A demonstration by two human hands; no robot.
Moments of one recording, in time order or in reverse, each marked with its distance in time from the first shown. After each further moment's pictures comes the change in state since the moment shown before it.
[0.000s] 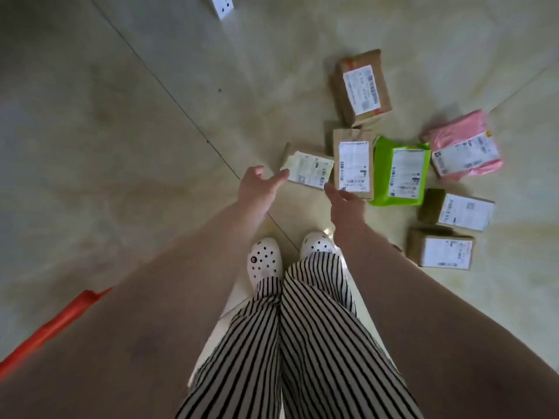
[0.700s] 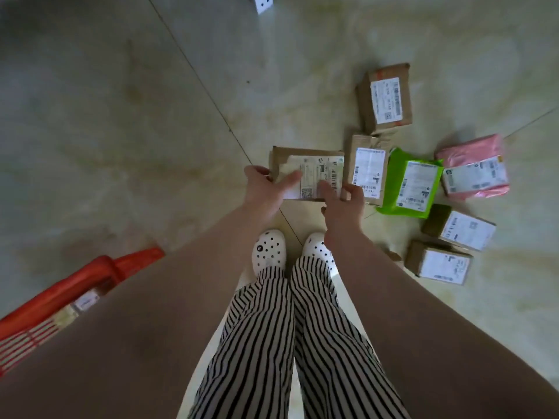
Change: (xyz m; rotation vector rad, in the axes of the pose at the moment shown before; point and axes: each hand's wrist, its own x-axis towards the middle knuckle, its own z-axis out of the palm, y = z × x) left_hand -0.030 -0.011 -0.025 -0.209 0.064 -0.014; right_hand -0.060 -0.008 0.026 0.062 -0.036 -0.131
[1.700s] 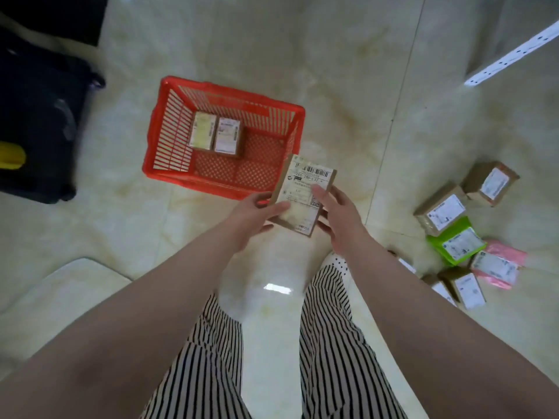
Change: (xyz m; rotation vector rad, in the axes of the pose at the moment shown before) left_hand -0.382 -0.300 -0.240 -0.792 0.122 -0.170; right_hand -0.378 0.201 -0.011 -0.708 -0.716 -0.106
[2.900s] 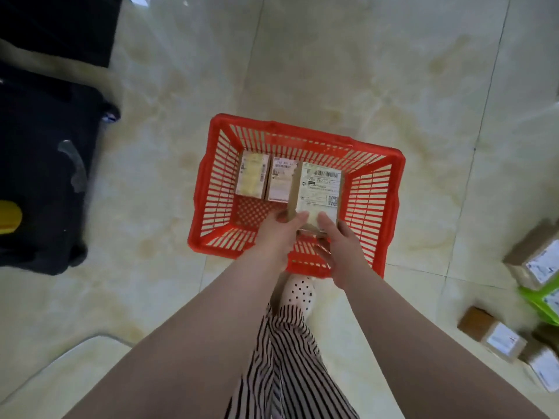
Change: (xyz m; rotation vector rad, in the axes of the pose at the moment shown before) left_hand 0.218 0.037 -0.182 -0.201 0.141 -0.132; right_hand 0.187 0.040 0.239 0.081 0.105 0.084
